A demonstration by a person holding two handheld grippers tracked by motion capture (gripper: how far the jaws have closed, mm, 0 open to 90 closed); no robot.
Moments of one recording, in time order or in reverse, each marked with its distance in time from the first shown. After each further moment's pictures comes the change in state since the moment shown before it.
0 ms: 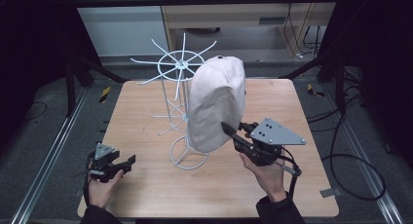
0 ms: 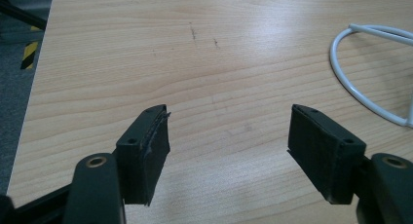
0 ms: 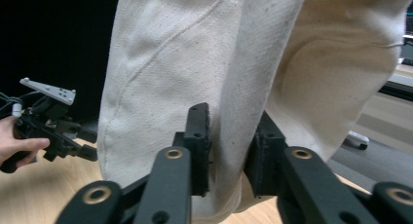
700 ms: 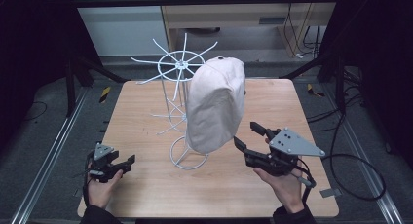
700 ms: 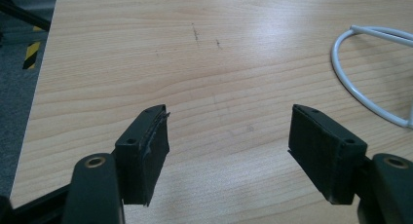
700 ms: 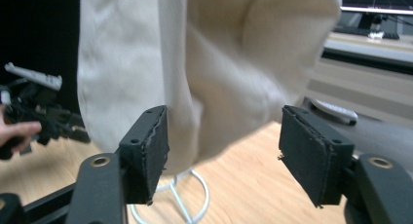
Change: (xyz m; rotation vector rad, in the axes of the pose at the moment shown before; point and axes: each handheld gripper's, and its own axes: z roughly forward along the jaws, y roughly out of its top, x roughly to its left) left arm 0.001 0.000 -0.001 -0.006 0.005 -0.006; right arm -0.011 -0.027 -0.032 0.032 -0.051 0.070
